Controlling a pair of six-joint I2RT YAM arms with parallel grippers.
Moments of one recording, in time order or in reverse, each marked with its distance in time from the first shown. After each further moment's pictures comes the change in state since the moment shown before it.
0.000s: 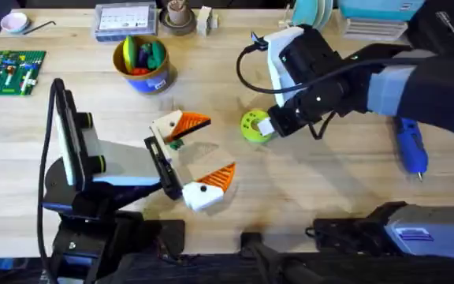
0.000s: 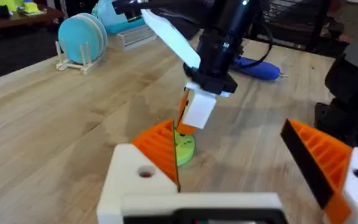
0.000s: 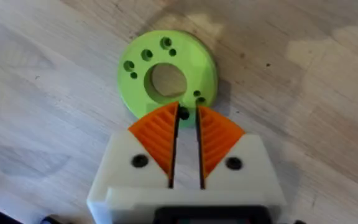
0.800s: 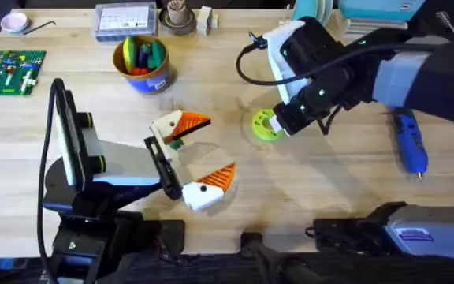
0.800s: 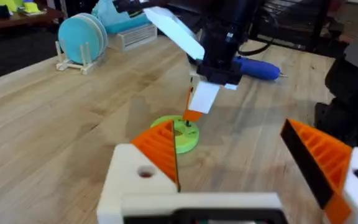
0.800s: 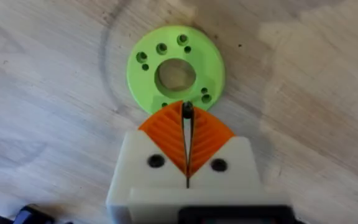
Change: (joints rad) left arm 0.000 0.000 0.000 0.000 0.000 0.000; right arm 0.000 -0.003 0.078 -0.153 0.106 -0.051
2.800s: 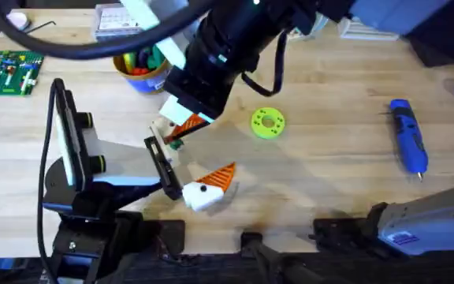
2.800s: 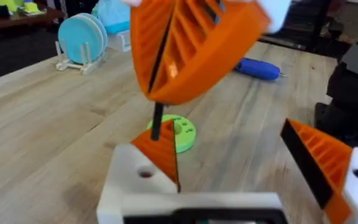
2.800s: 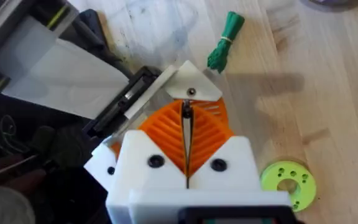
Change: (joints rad) left arm 0.000 0.000 0.000 0.000 0.000 0.000; right arm 0.415 0.228 0.859 -0.370 -0.281 -0.198
